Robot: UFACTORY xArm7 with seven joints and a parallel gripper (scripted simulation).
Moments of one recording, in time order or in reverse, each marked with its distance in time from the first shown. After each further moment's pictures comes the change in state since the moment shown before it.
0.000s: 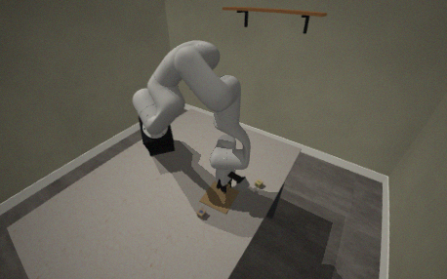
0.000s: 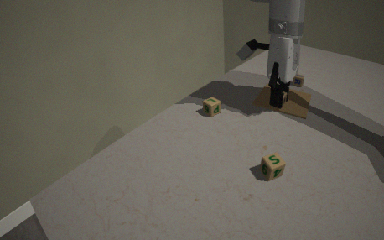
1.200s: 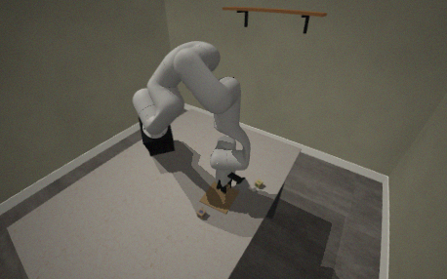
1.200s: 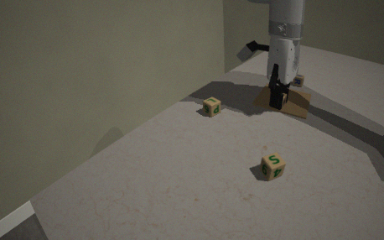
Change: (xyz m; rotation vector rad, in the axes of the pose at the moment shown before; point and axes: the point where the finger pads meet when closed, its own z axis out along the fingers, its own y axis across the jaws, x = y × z) arm 0.000 0.000 0.004 0.000 0.000 0.000
